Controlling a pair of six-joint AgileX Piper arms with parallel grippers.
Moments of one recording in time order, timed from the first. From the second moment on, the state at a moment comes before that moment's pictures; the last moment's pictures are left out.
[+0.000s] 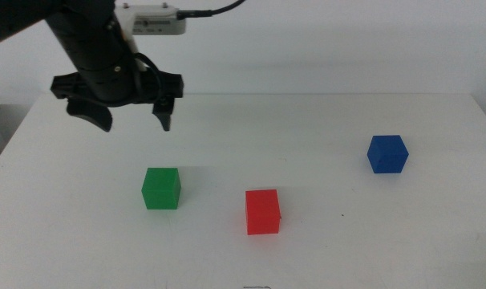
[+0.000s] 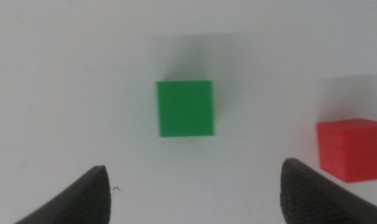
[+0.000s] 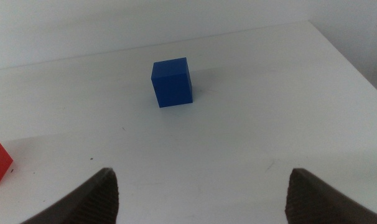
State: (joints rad) left arm -0.36 1.67 -1.58 0.03 1.20 -0.31; right arm 0.05 -0.01 0.03 -0.01 0.29 0.20
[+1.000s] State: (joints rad) left arm -0.30 2.01 -1.58 -0.03 1.08 -0.25; right arm 0.05 -0.01 0.03 -0.01 0.29 0.20
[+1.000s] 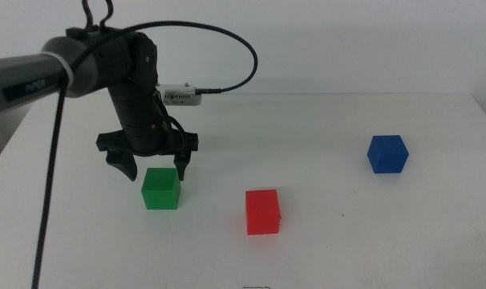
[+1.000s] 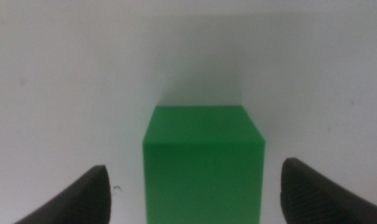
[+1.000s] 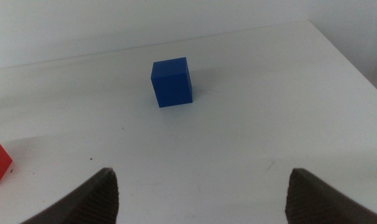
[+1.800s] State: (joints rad) left arm -0.30 2.10 -1.58 -0.11 1.10 -0.23; right arm 0.05 -0.01 0.03 -0.01 0.29 0.20
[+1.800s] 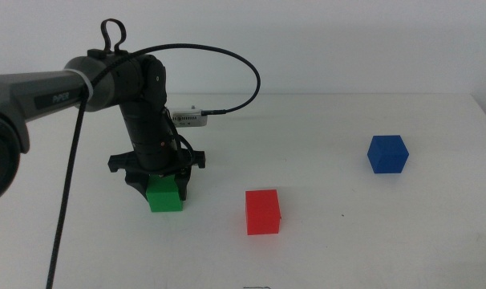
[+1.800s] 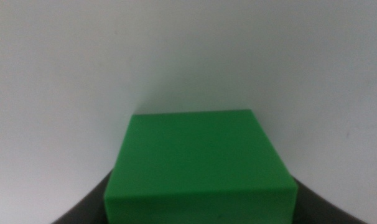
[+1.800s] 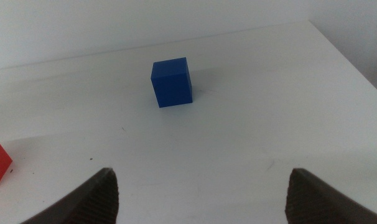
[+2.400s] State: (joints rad) left arm -0.45 1.88 -1.59 -0.12 1.21 -0.47; right arm 0.05 -0.01 0.03 -0.01 0.29 0.20
